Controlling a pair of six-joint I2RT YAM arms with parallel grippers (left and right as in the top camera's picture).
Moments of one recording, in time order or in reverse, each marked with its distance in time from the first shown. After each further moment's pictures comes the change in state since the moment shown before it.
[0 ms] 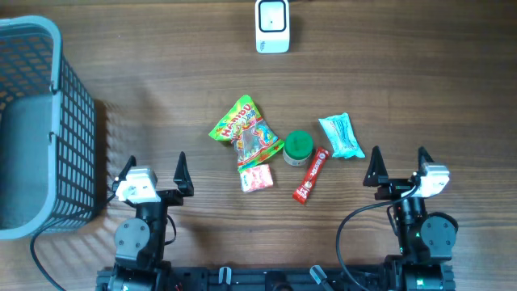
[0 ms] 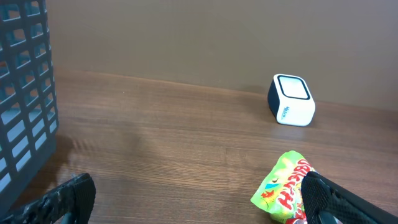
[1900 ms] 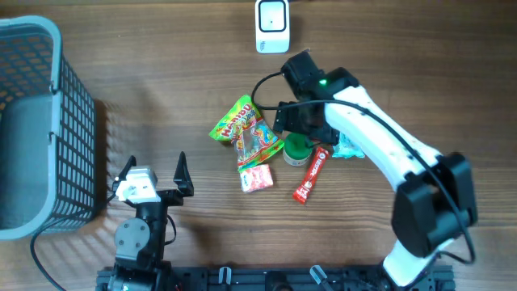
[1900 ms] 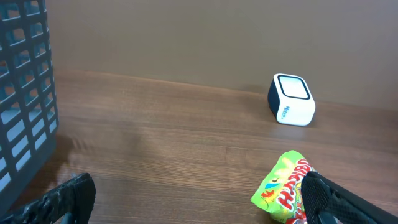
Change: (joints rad) left arm 0.000 0.002 0.000 0.001 0.000 0.000; right arm 0.535 1.855 1.457 -1.043 0.045 0.551
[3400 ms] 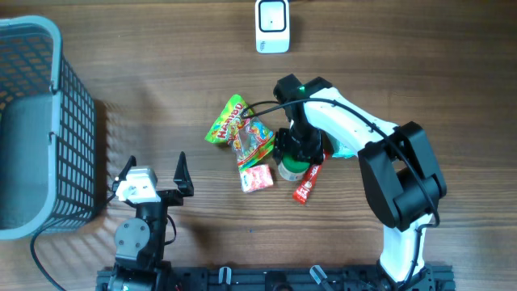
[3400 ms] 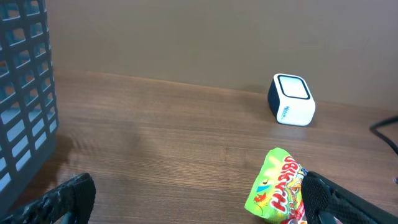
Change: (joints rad) left arm 0.000 0.000 0.000 0.000 0.000 0.000; right arm 0.013 0.190 -0.024 -0.063 -0.218 -0.110
